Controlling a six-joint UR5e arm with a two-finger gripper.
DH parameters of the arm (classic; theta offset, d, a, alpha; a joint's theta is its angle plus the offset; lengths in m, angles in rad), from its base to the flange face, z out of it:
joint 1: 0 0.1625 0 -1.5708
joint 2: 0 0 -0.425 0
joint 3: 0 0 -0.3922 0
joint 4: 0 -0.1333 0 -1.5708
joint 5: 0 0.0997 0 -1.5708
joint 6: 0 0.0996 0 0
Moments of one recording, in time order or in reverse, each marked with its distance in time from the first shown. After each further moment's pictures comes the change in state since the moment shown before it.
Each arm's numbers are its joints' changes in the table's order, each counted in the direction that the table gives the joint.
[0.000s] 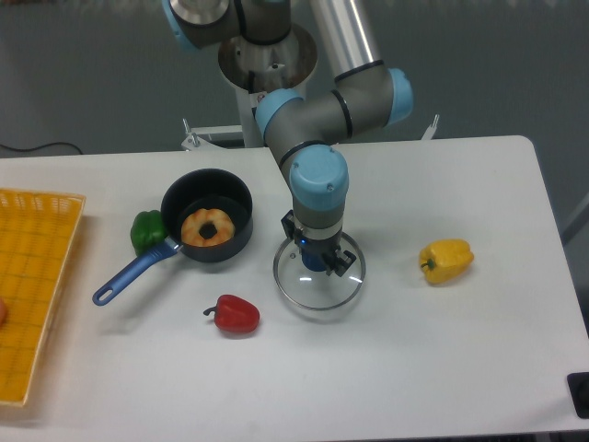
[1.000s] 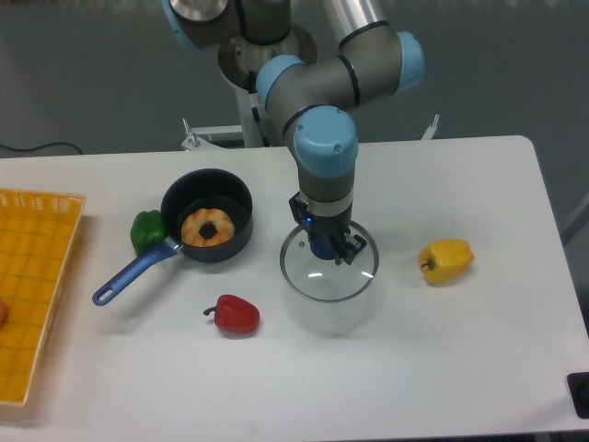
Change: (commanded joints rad) arm 0.021 -0.058 -0.012 0.032 0.000 0.051
